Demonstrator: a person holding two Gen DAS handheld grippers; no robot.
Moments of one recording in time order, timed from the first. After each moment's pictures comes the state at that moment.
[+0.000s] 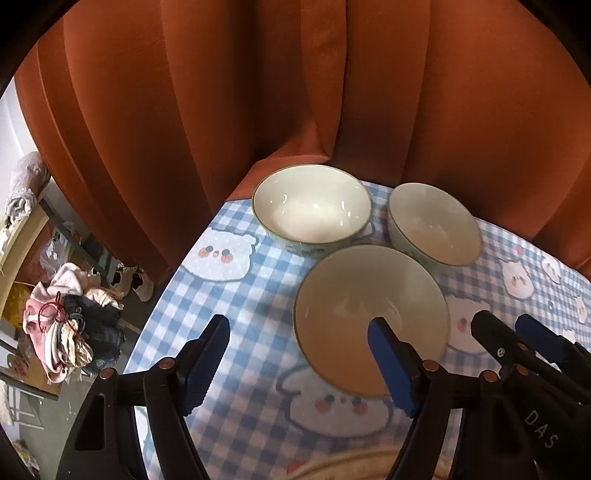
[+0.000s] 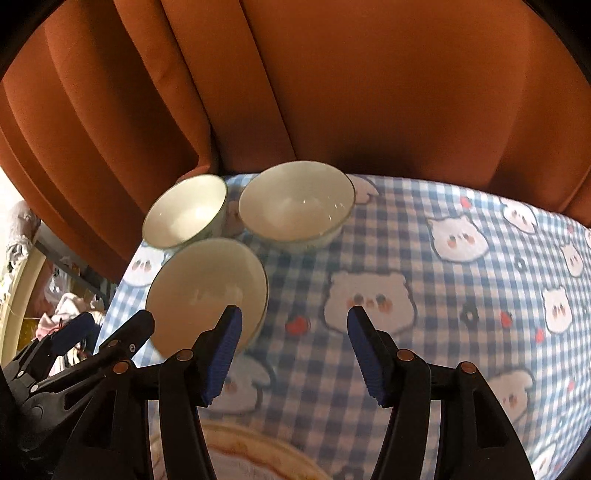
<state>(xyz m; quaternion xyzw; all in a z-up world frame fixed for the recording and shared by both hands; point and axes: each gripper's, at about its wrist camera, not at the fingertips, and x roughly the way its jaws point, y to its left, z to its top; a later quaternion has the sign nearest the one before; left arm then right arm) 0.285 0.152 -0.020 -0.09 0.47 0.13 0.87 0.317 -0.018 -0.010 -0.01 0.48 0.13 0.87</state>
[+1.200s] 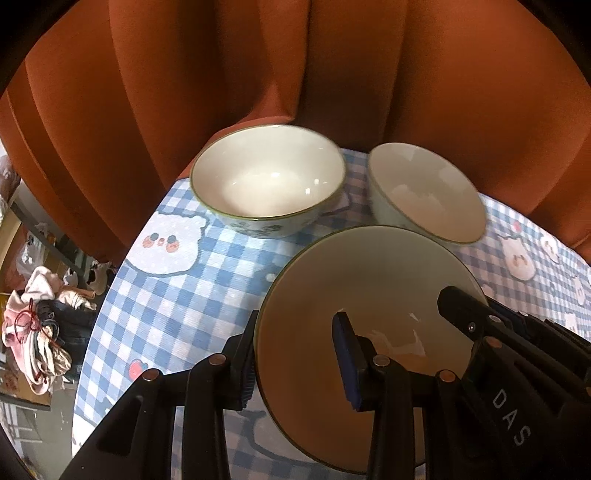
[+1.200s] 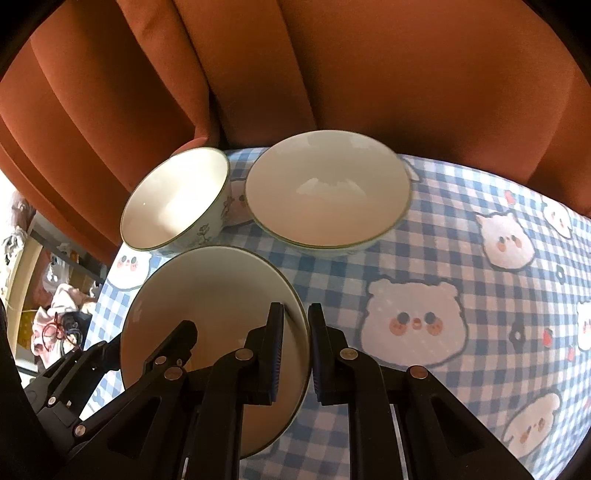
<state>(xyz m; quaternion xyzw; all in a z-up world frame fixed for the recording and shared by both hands) 0.310 0.132 -0.064 -0.10 0.50 0.08 0.86 0.357 0.016 -0.051 -0.01 0.52 0.13 0.85</state>
